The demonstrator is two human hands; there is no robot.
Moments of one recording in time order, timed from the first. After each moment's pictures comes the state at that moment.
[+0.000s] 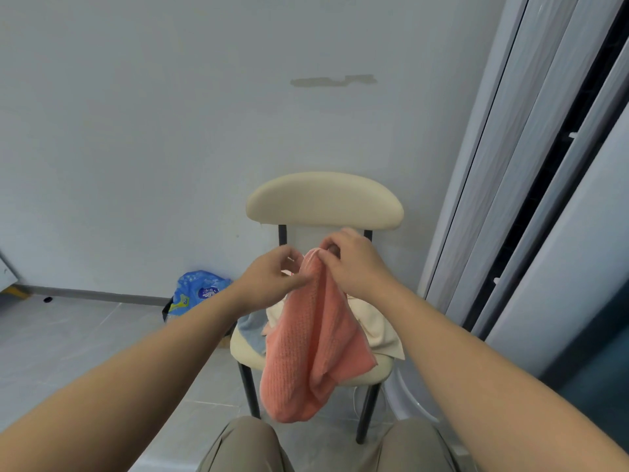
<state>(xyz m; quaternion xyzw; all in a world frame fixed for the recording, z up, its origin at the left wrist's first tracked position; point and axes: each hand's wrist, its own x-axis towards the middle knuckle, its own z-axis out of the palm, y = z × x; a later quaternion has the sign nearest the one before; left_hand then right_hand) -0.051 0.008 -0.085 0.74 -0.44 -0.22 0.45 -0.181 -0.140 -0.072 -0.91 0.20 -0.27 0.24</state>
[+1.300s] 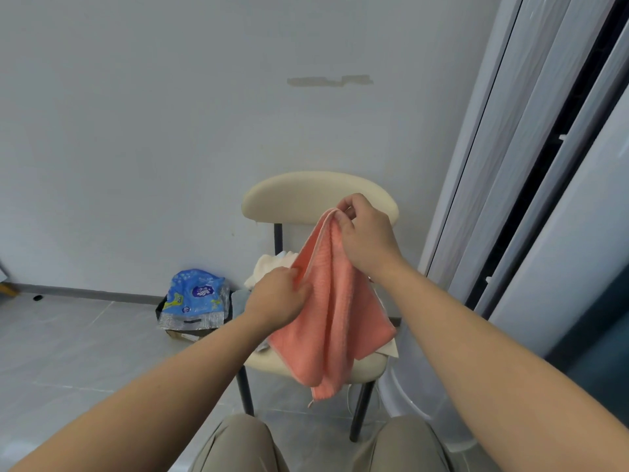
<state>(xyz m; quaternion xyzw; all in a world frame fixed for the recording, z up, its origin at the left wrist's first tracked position) -0.070 -0.014 -0.130 0.85 -0.45 -0.04 0.27 -0.189 -0.148 -0.036 -0.84 0.24 -0.39 0.30</state>
